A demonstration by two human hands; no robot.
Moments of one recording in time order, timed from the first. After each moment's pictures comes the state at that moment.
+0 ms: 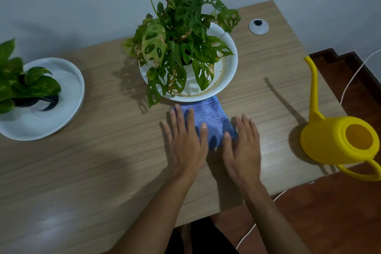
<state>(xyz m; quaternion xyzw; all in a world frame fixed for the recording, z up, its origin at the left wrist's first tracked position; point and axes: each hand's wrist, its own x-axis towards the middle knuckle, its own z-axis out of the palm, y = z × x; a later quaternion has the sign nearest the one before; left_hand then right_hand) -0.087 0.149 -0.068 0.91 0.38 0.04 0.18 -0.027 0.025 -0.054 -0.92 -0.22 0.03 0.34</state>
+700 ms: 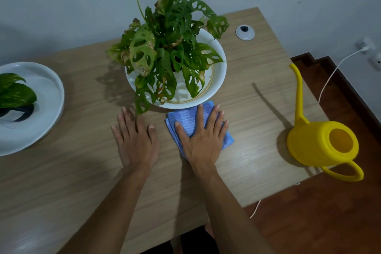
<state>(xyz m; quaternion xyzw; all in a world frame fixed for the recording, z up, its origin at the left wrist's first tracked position) -0.119 0.241 -0.093 0.88 0.45 0.02 0.11 -0.026 0.119 -0.100 -0.97 -0.16 0.01 0.18</state>
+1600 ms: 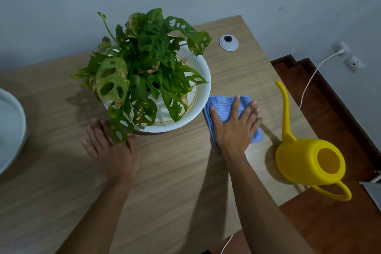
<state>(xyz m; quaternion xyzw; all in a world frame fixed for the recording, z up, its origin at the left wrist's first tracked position) -0.085 0.268 -0.103 0.85 0.50 0.10 0.11 0.108 0.072 -0.088 -0.99 -0.02 0.04 0.11</state>
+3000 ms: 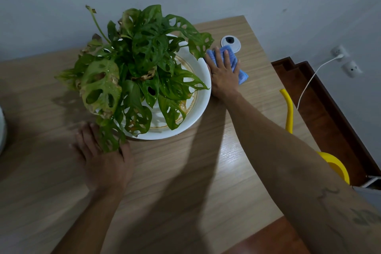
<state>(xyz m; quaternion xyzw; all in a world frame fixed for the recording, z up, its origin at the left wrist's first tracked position) -0.082 0.266 -0.098 0.86 0.49 0.10 0.11 0.254 0.151 -0.088 -0.94 -0.32 0.07 0.01</state>
